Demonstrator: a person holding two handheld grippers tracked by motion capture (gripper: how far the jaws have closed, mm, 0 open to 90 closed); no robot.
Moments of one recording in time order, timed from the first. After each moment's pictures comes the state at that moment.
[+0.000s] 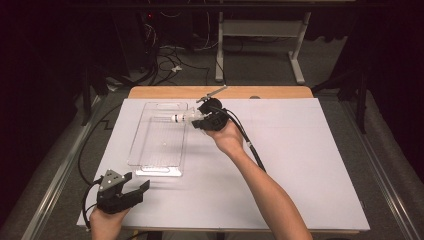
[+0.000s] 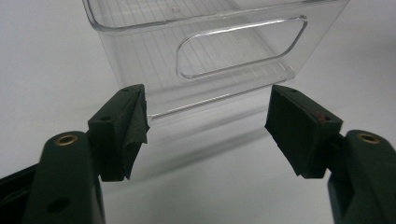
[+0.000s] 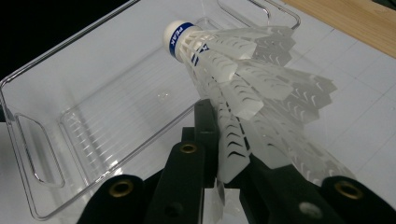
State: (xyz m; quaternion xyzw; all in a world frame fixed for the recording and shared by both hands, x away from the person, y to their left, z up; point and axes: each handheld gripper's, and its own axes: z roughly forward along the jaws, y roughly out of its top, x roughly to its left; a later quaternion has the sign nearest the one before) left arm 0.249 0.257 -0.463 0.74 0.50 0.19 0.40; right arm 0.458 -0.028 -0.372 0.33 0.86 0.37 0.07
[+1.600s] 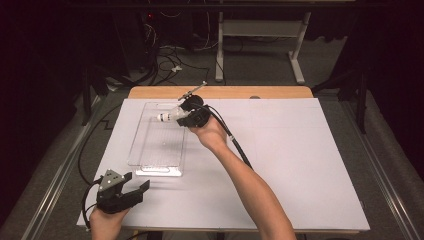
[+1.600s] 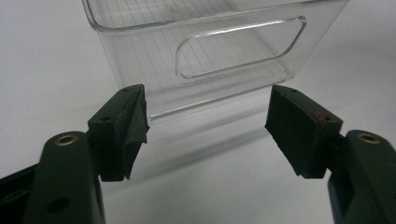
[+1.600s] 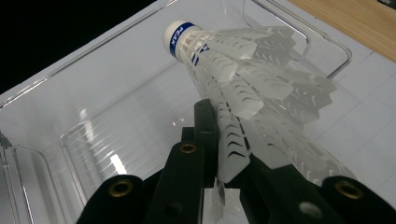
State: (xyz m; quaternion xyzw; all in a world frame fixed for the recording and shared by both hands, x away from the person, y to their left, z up) left arm 0.249 0.257 -0.463 0.74 0.50 0.19 0.40; right arm 0.471 0.020 -0.374 0.32 0.88 0.36 0.06
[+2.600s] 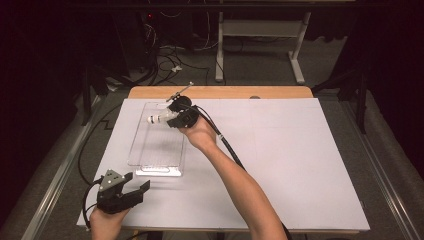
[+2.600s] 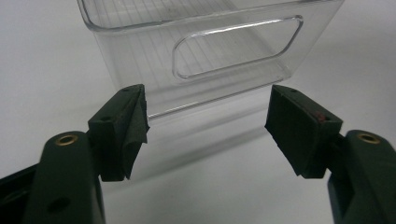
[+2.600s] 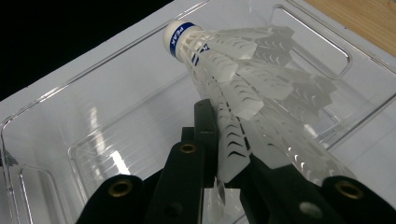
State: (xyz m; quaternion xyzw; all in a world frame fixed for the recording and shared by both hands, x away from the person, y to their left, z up) left arm 0.249 0.256 -0.463 0.74 0.50 0.19 0.40; right arm 0.473 0.051 -0.379 0.30 0.88 0.35 0.05
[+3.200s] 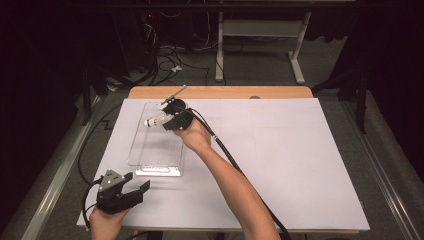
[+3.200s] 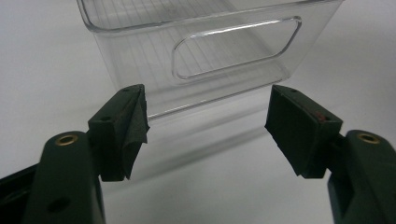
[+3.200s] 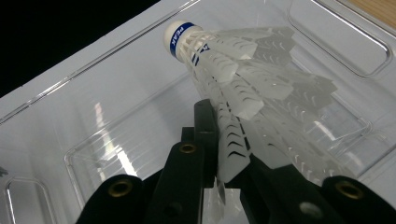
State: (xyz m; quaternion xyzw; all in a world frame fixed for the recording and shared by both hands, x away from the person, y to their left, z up) left arm 0.249 0.257 -0.462 0.74 0.50 0.19 0.40; right arm 0.477 0.067 -0.393 0.31 0.89 0.34 0.04
